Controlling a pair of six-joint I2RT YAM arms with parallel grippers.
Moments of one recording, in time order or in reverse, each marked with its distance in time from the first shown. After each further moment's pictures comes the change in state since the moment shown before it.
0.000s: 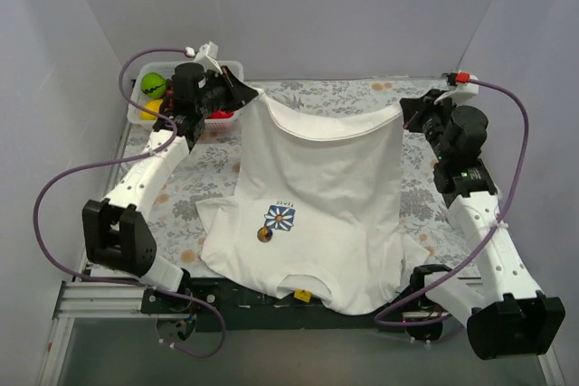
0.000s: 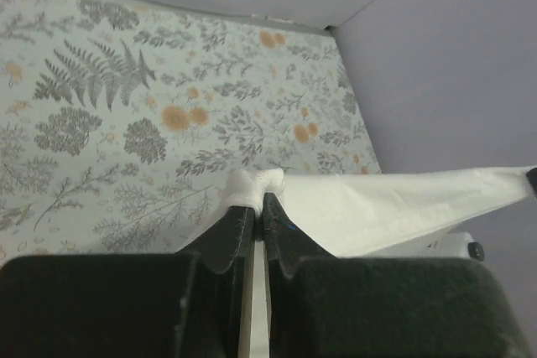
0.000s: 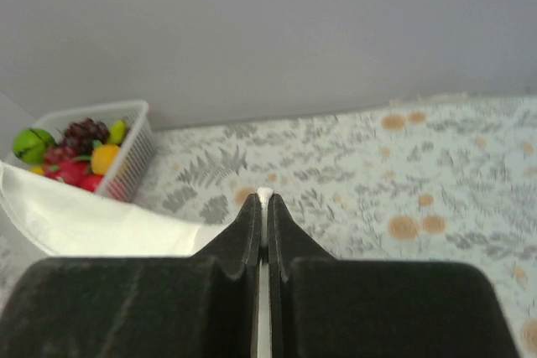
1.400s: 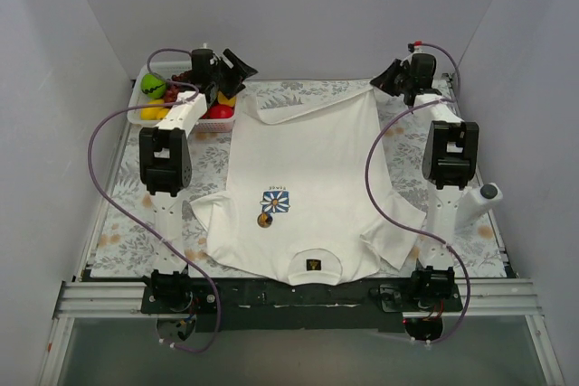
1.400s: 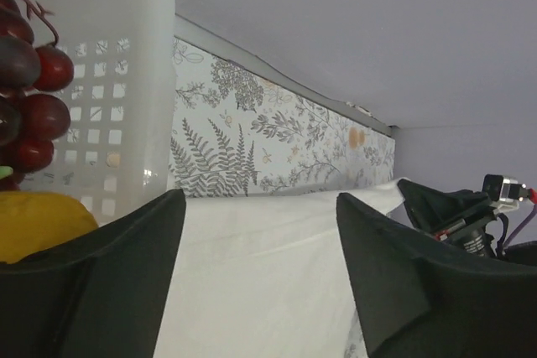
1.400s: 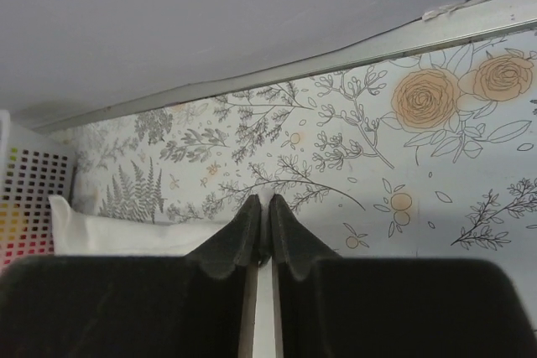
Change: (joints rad) left arm 0.143 0.862 0.597 0.022 0.002 -0.248; right arm -0.132 1.396 0.915 0.020 -0.320 0.184
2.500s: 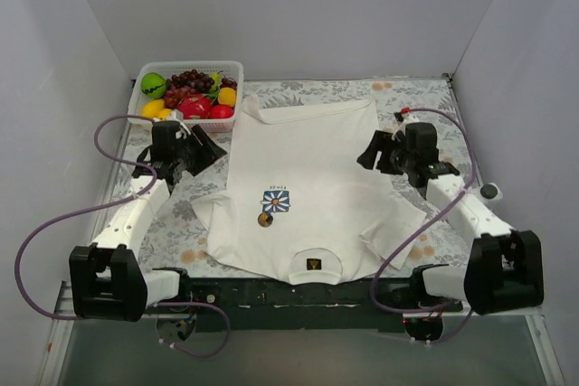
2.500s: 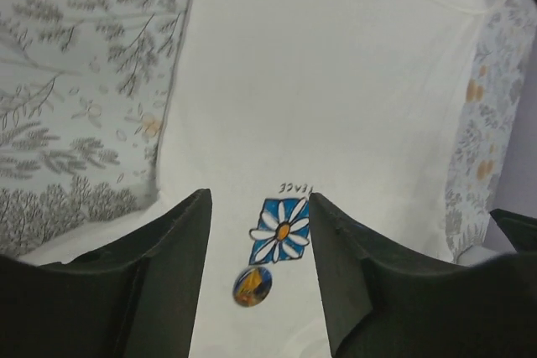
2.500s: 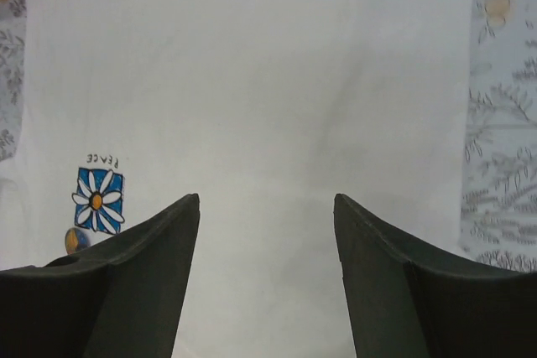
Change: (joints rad) left arm 0.038 -1.099 -1.078 -0.192 -0.107 0.186; right arm 0.199 -1.058 -1.070 -0.201 0.155 -0.139
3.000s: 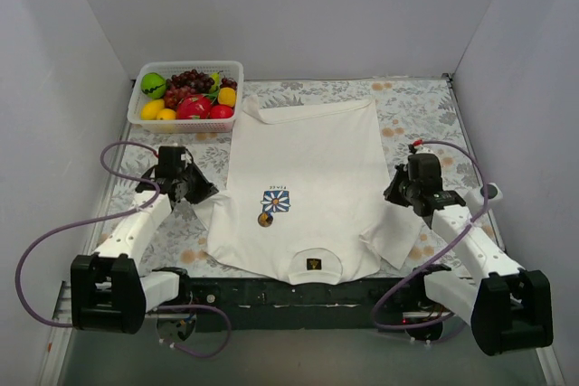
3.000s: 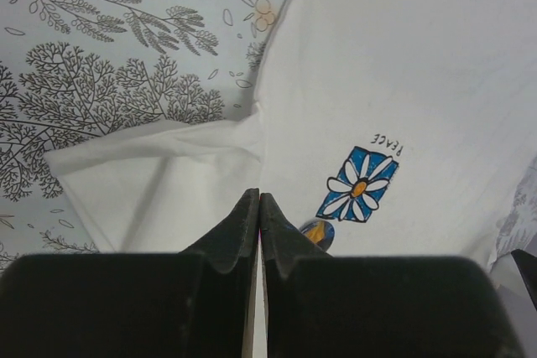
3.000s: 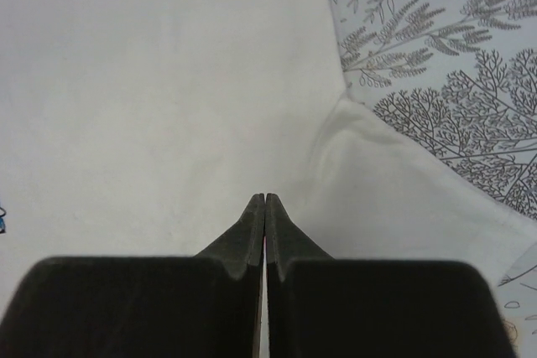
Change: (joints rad) left arm 0.000 -0.097 -0.201 -0.167 -0.056 -0.055; right arm -0.001 -0.304 -0.283 -0.160 0.241 0.064
